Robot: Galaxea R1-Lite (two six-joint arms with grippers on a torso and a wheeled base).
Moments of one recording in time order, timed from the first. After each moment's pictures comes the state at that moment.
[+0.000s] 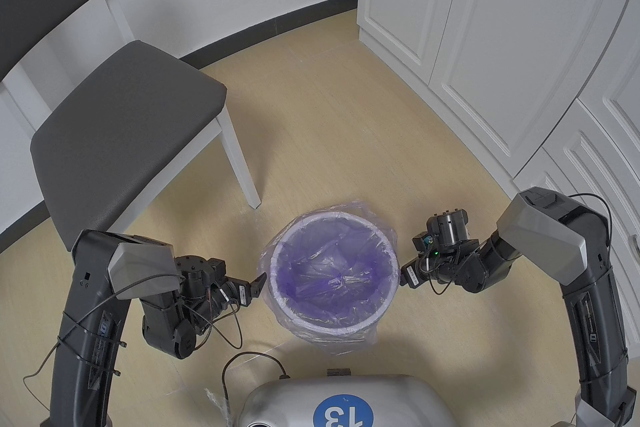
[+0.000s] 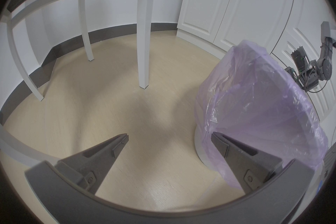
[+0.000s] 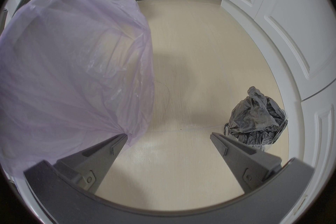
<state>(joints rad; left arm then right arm) -0.24 2.66 -0.84 -1.46 -0.08 -0.03 0.32 2.59 -1.31 -0.58 -0.01 -0.23</state>
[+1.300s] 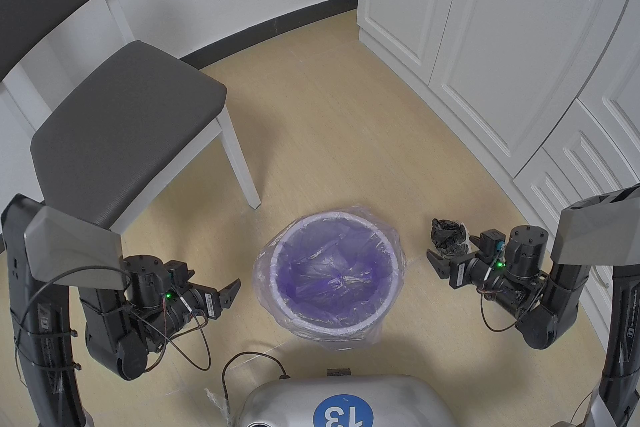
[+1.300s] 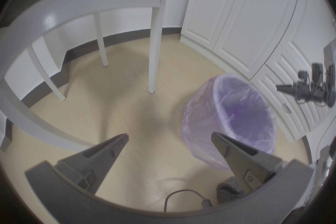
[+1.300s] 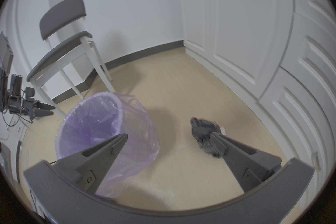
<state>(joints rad) -0.25 2.25 -0.31 -1.55 -0.05 -0.07 0.30 2.28 -0.45 -1.55 -0.03 0.07</state>
